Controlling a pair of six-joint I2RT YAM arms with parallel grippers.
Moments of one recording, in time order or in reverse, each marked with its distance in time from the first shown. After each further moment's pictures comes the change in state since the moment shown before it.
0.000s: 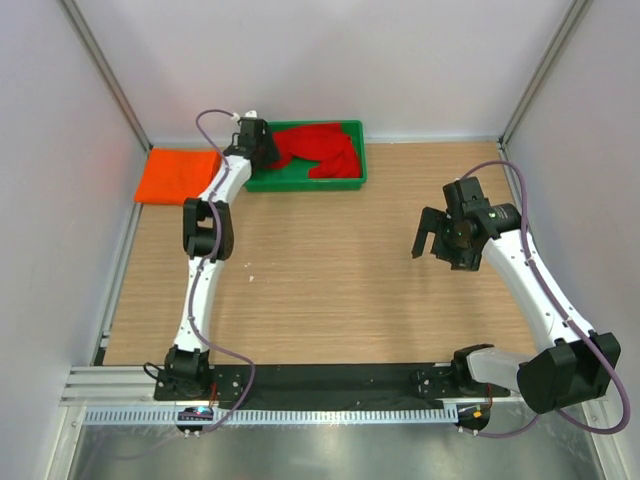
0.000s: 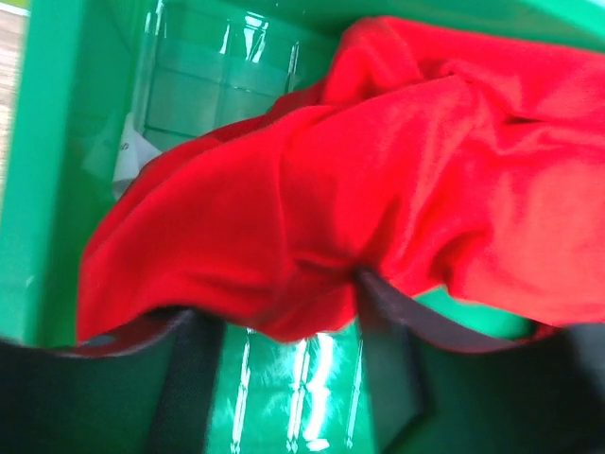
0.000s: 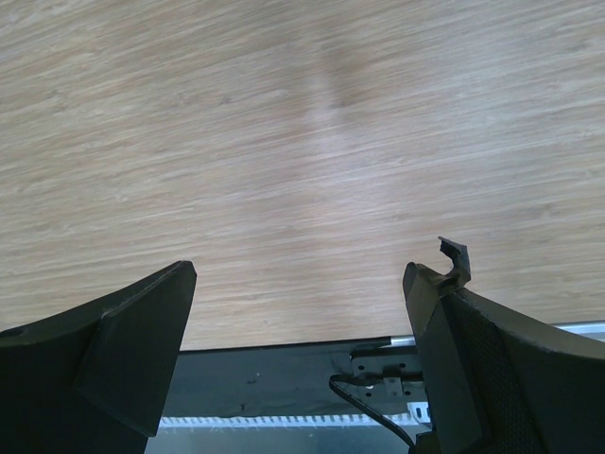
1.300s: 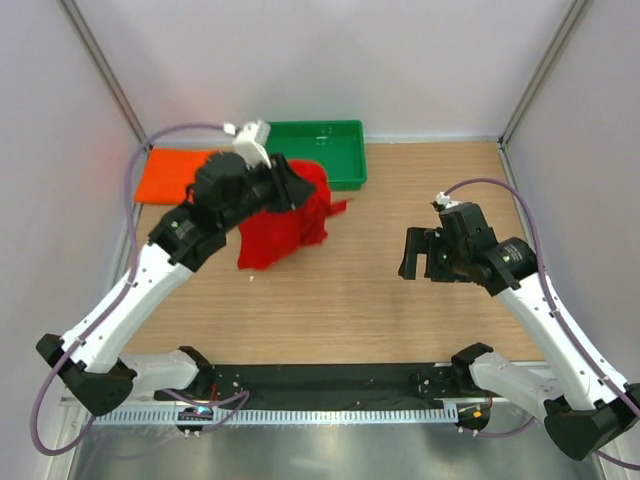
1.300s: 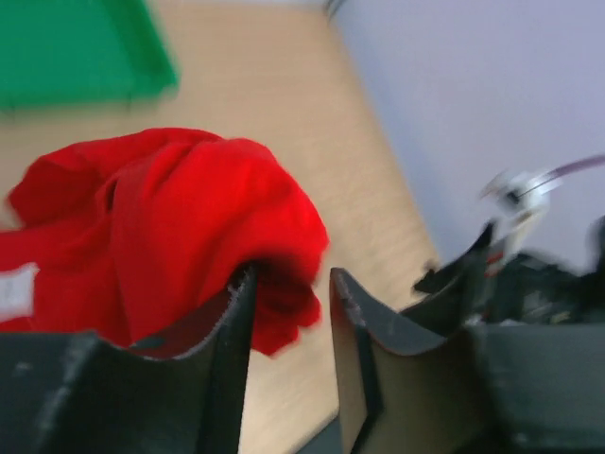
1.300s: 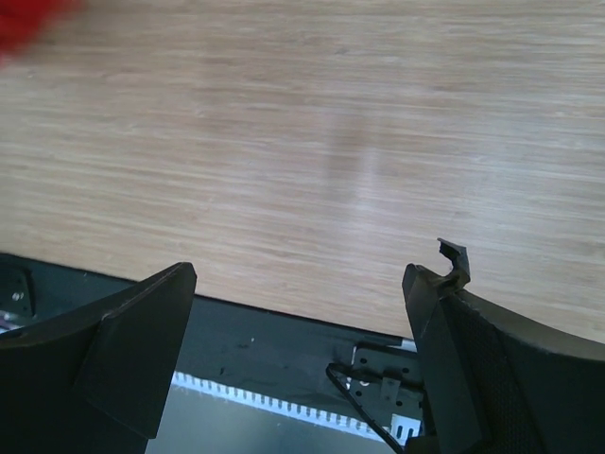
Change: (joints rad) left arm -0.486 -1.450 -0.939 -0.050 0.055 -0.103; right arm 0.210 -0.240 -0.064 0.016 -0.028 -0.055
